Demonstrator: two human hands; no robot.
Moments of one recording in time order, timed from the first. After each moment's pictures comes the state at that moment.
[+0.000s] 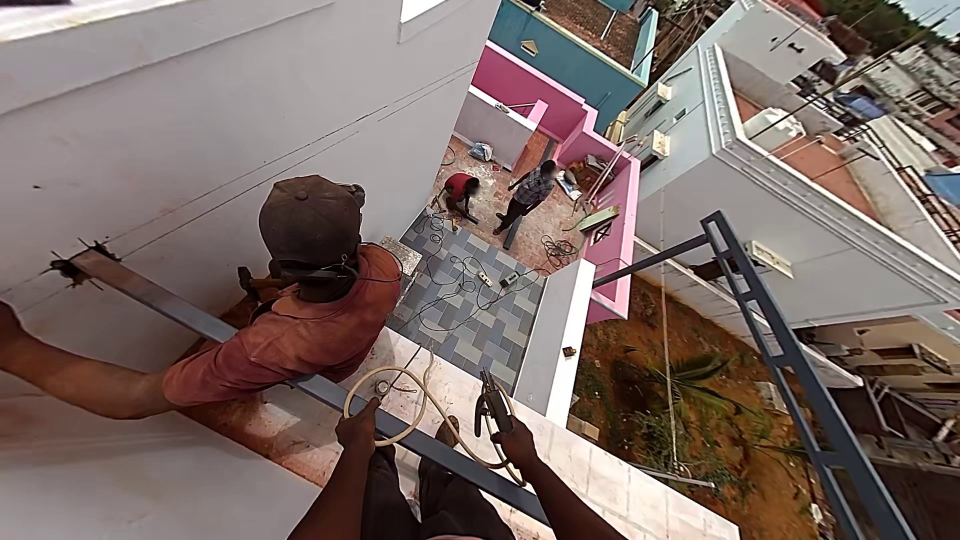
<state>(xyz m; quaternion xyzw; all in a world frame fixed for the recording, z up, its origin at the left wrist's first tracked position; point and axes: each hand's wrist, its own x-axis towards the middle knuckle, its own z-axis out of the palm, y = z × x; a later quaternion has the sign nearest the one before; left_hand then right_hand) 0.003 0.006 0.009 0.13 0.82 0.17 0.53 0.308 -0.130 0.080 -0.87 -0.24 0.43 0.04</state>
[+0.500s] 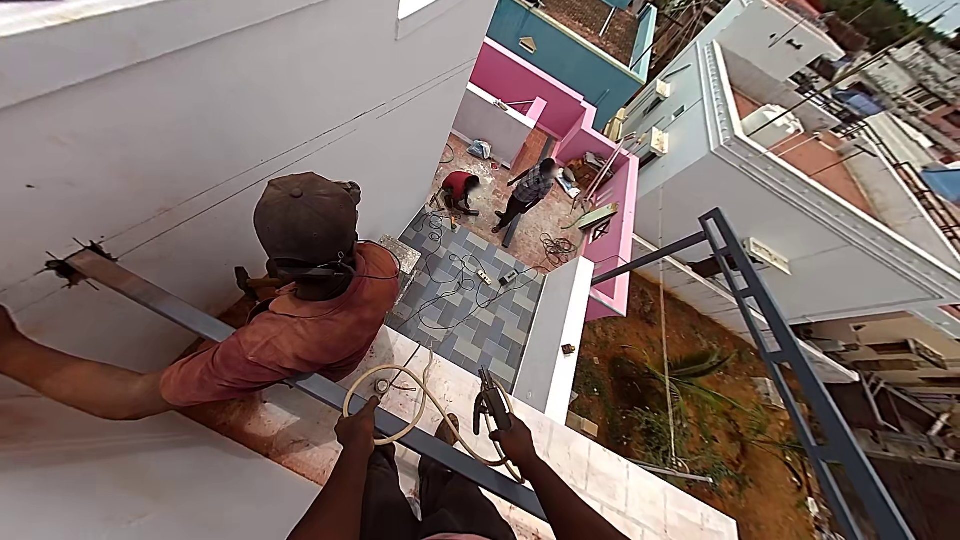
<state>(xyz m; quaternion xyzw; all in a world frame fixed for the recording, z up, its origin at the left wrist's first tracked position) 0.003 0.006 0.009 0.12 0.83 0.16 0.53 0.306 -0.130 0.082 -0.87 -0.24 0.43 0.04</state>
